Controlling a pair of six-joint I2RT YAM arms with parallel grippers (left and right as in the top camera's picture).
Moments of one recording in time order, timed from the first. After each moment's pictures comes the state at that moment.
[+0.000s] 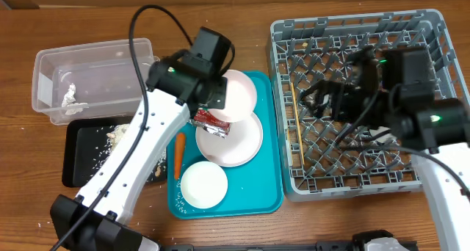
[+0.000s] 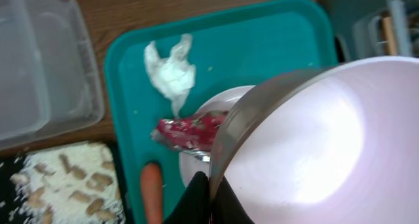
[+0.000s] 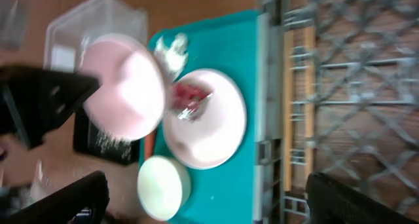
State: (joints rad) left arm -0.48 1.65 1.61 -1.12 -0.16 -0.31; right arm 0.18 1.27 1.40 -1.09 -0.46 0.33
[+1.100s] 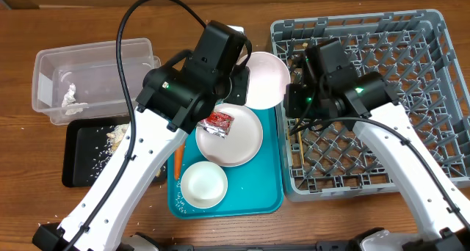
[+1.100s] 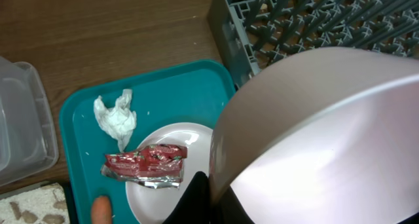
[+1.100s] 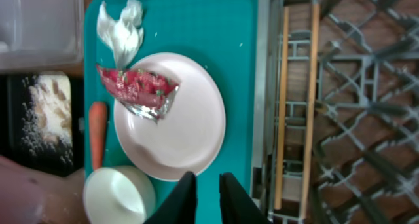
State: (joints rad) left arm -0.58 1.57 1.76 -1.10 -0.10 -0.36; right arm 0.40 1.50 1.42 -1.02 -0.21 0.42
